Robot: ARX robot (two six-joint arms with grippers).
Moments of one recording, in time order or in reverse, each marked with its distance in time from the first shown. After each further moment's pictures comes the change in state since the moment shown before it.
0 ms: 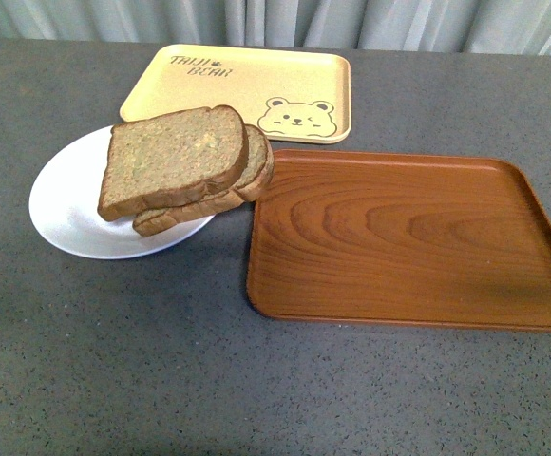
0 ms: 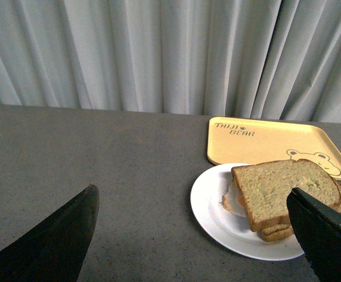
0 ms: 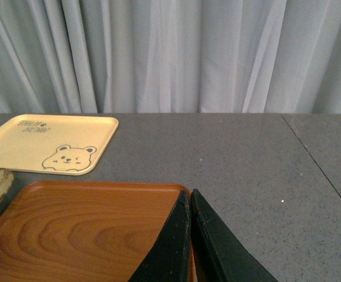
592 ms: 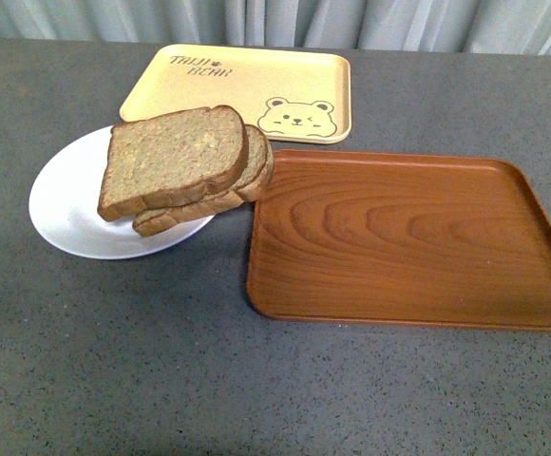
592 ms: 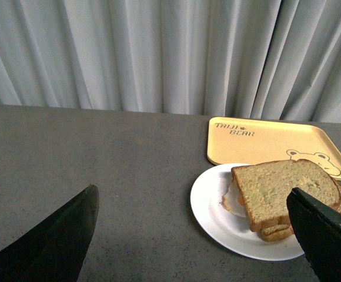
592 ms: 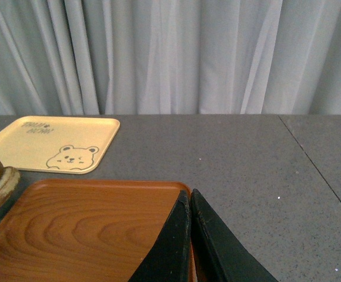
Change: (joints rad) left arm 0.000 0.000 0.000 0.000 0.000 0.000; right arm 0.000 -0.232 0.000 -0.227 0.000 0.000
